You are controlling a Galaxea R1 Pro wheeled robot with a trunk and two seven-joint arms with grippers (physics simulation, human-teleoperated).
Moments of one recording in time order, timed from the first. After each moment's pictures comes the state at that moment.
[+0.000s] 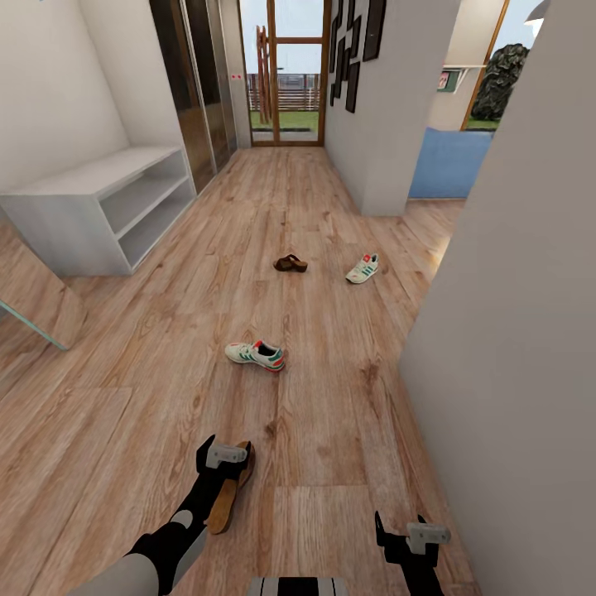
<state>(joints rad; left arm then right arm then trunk) -0.61 -0.04 -0.14 -0.25 -0.02 -0.61 0.00 -0.34 0.04 -0.09 -0.32 0.04 -0.64 -0.03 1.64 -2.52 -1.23</state>
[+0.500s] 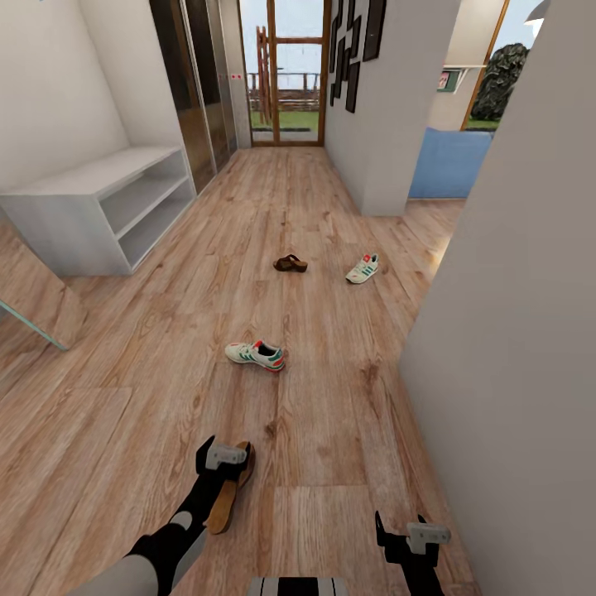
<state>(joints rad) -0.61 -0.04 -0.14 -0.25 -0.02 -0.61 0.00 -0.34 0.04 -0.09 -0.32 0.04 -0.64 -0.03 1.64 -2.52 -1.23</state>
